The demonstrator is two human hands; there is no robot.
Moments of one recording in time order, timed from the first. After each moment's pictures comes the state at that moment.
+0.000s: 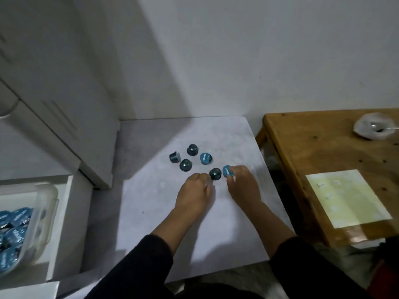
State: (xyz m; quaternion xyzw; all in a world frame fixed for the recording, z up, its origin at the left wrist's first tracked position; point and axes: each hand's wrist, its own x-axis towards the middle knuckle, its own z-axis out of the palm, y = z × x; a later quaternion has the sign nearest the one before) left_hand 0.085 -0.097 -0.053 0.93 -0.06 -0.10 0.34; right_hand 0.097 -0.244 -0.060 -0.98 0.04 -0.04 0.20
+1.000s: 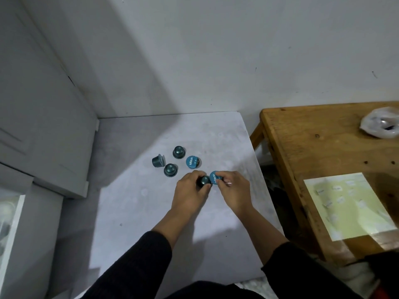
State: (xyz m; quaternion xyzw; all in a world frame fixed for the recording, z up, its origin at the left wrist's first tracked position) left_hand 0.125 -0.138 -0.095 0.89 0.01 -0.08 0.45; right_hand 0.124 -0.272 -0.088 -0.94 0.09 0.03 0.32
